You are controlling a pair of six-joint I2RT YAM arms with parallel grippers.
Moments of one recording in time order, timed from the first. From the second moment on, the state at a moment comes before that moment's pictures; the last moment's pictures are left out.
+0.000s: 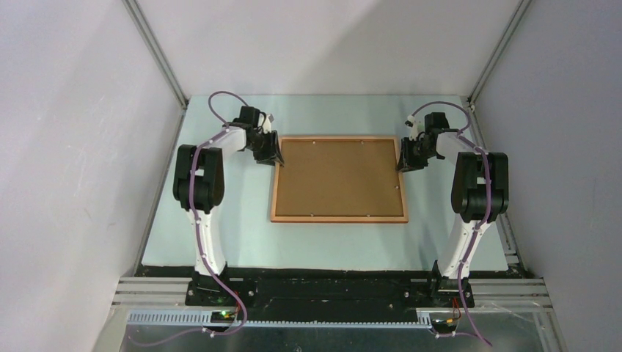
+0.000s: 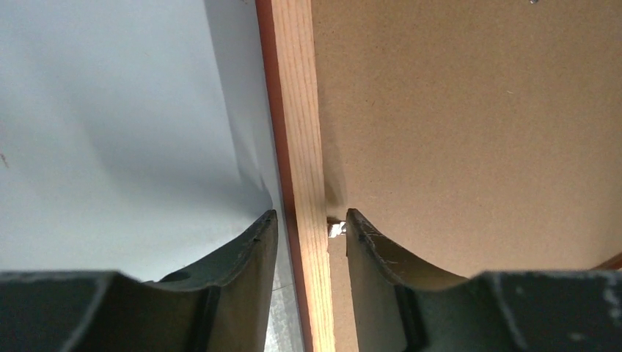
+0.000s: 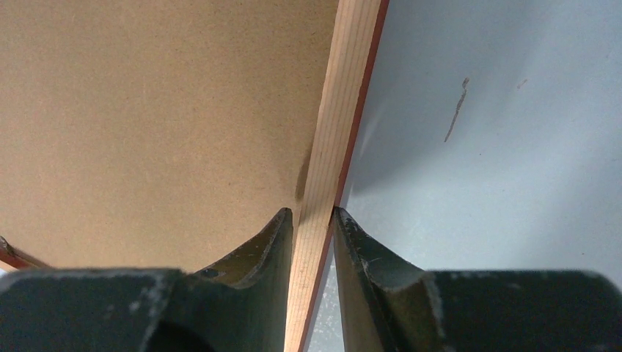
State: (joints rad) left arm -0.15 2.11 1.52 -0.52 0.36 -0.23; right arm -0.02 1.96 1.35 -0.54 -0.40 -0.06
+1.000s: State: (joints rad) left arm -0.19 2.10 1.52 -0.52 0.28 -0.17; right arm -0.03 1.96 1.35 -0.54 -0.41 -0.06
